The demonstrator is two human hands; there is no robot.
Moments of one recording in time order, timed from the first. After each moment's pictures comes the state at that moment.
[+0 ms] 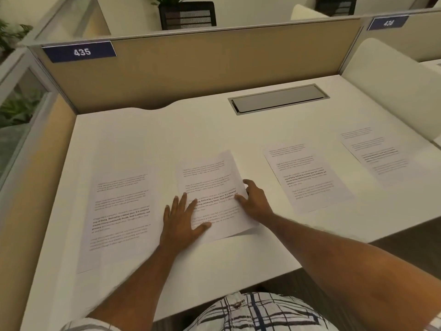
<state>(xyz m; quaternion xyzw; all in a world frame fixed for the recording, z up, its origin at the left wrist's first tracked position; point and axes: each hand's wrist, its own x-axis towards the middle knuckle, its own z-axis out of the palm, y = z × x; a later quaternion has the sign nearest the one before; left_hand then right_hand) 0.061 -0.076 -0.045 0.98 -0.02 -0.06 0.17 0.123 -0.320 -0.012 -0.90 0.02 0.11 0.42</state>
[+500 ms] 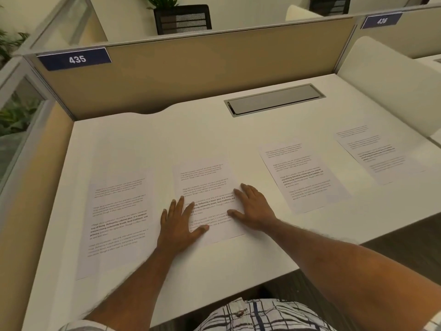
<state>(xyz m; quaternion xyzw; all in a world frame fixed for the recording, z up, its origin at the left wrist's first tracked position) 0.062 -0.077 -0.041 0.99 -0.01 -0.08 0.15 0.114 -0.337 -0.031 -0.97 -0.14 0.08 0.15</state>
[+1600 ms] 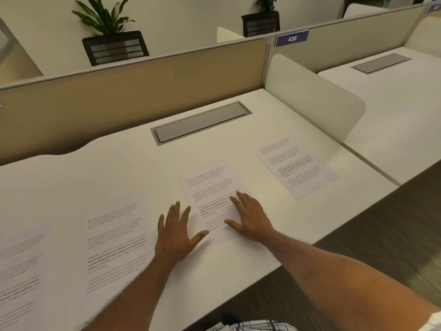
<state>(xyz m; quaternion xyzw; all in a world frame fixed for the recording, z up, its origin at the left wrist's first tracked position) 0.140 -0.331 -0.015 0.99 -0.08 -0.05 0.09 0.150 -0.590 -0.030 -0.98 -0.09 0.03 0.15</state>
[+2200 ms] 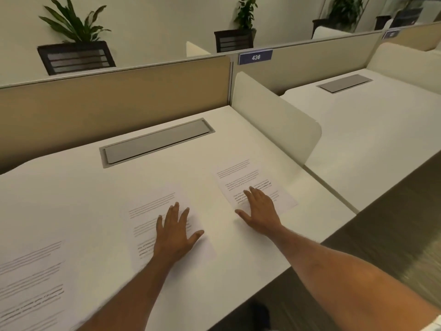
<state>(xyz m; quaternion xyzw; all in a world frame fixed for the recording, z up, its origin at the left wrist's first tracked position) 0.215 -0.498 -0.021 0.98 -0.11 -0.04 0.13 0.219 -0.785 -0.014 -0.99 0.02 -0.01 0.15</state>
